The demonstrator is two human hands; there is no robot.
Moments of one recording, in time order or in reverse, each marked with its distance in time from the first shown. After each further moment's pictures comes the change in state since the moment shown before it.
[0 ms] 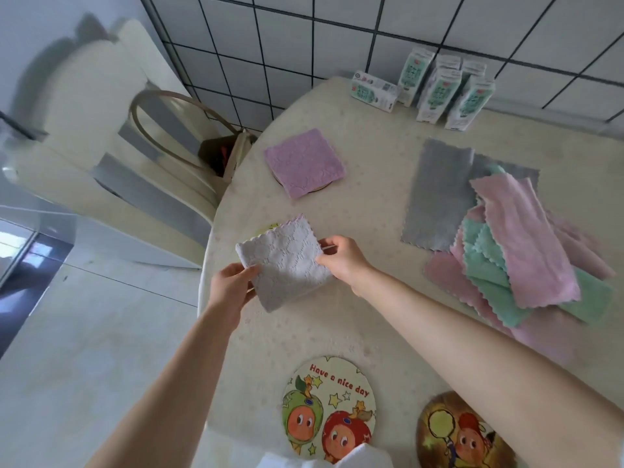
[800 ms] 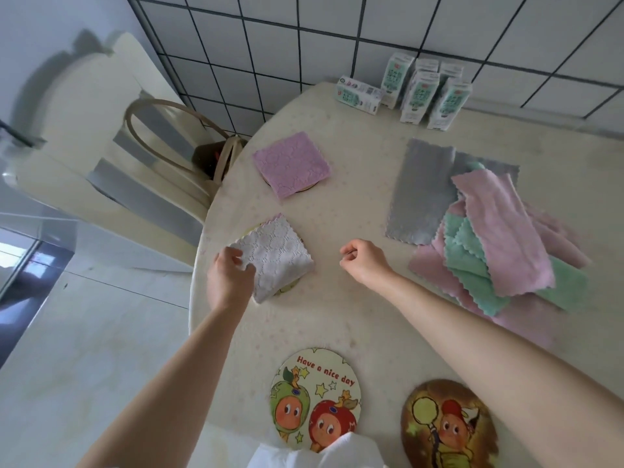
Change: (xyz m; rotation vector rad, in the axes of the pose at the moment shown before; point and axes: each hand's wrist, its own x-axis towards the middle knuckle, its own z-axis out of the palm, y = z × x) left_hand -0.011 -0.006 0.019 0.747 0.290 0.476; right_hand -0.012 0.038 -0.055 -0.351 0.127 -0.049
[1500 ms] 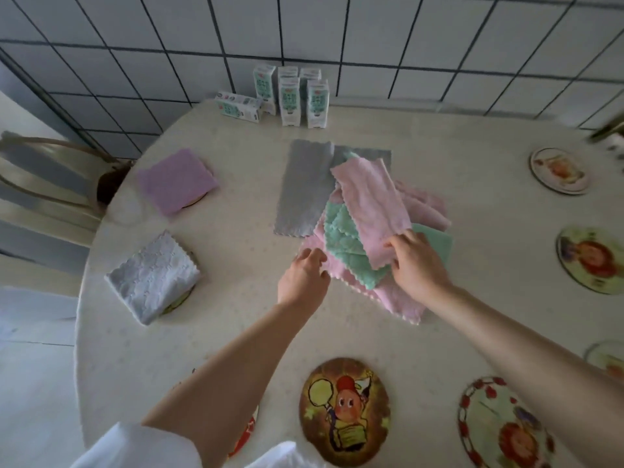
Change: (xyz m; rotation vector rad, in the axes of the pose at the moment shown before) left_hand -0.172 0.168 0.184 0.209 -0.414 0.647; right_hand -0.075 0.211 -0.189 -0.476 0.424 -0.271
